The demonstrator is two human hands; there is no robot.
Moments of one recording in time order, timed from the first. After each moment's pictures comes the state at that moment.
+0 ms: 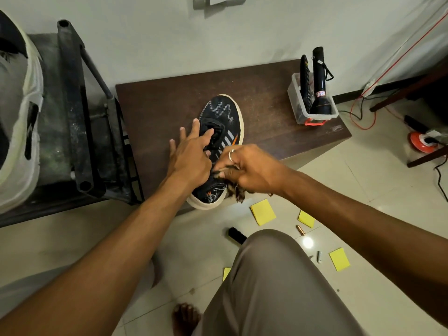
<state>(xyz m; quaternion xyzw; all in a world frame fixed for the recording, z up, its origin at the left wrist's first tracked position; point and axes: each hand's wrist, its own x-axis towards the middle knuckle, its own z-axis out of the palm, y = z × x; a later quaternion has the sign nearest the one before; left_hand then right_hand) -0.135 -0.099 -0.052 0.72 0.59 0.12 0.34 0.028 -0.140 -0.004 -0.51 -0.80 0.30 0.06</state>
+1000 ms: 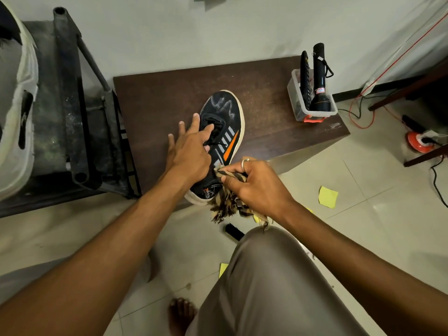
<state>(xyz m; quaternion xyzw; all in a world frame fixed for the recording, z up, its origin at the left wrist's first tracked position) -0.133 -0.102 -0.052 0.72 0.60 0.12 0.33 0.021 -0.193 -0.025 -0.67 -0.61 0.37 0.22</state>
